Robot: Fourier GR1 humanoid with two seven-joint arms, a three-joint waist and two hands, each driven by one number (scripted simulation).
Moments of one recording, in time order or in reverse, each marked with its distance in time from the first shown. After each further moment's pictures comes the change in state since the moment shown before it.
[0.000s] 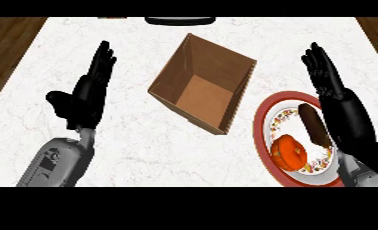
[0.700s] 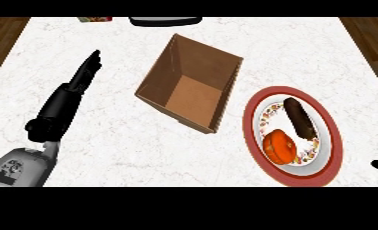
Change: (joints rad) left arm 0.078 0.221 -0.019 -0.046 -0.061 -0.236 -0.112; right arm 0.451 -0.176 -0.445 0.001 -0.202 0.008 0.169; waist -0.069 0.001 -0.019
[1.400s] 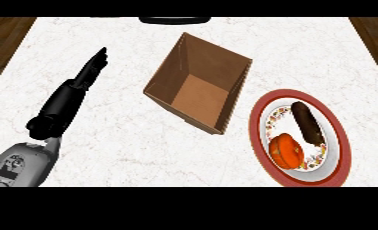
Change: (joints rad) left arm -0.031 -0.013 0.012 0.012 -0.018 -0.082 -0.013; right arm 0.142 -0.278 0.029 -0.245 0.155 0.252 0.190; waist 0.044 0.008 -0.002
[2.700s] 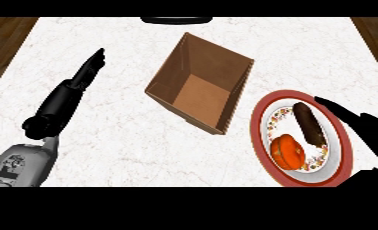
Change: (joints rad) left arm 0.020 -0.069 0.100 0.016 -0.076 -0.105 -0.016; right arm -0.527 0.083 0.418 -0.099 0.096 0.188 0.809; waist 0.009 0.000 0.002
